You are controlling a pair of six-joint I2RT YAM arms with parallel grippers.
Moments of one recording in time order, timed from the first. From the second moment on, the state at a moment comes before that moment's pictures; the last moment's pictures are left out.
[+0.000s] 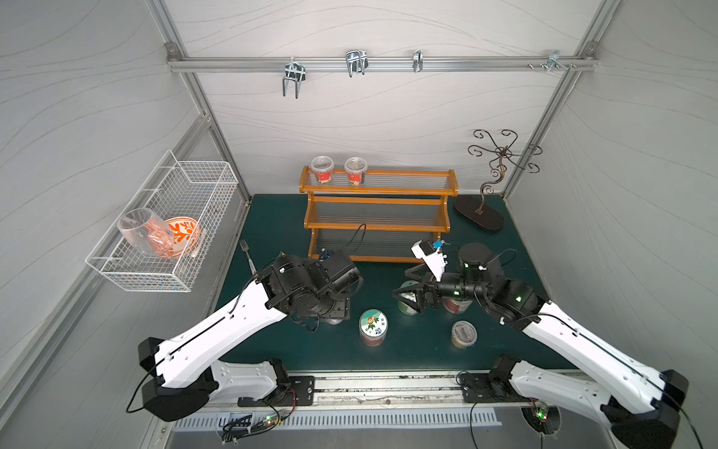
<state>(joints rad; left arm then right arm) -0.99 1.23 1.51 -1.59 -0.18 -0.92 0.87 0.97 0.93 -0.38 -0.46 0.21</state>
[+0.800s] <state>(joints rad) -0.95 1.29 1.64 -1.56 -0.13 -0.88 1.12 1.16 0.78 0.17 -0.28 0.02</state>
